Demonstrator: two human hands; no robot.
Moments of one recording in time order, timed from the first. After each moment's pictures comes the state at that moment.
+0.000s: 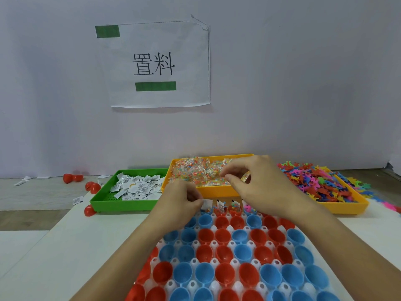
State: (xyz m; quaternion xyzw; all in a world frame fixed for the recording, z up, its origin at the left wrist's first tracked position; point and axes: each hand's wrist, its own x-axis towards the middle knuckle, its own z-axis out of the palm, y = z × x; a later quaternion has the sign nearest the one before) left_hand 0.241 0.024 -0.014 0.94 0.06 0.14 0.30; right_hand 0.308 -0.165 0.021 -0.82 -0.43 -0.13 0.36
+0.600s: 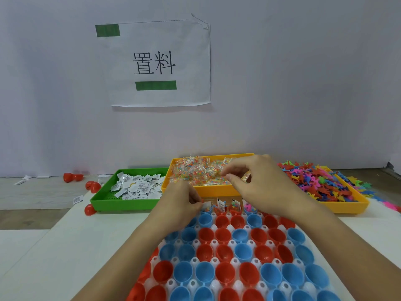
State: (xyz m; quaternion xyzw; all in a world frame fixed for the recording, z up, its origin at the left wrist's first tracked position) left_hand 0.240 0.020 -0.013 0.95 0.07 0.13 0.27; right_hand 0.309 -0.165 0.021 -0.82 -0.42 -0.13 0.36
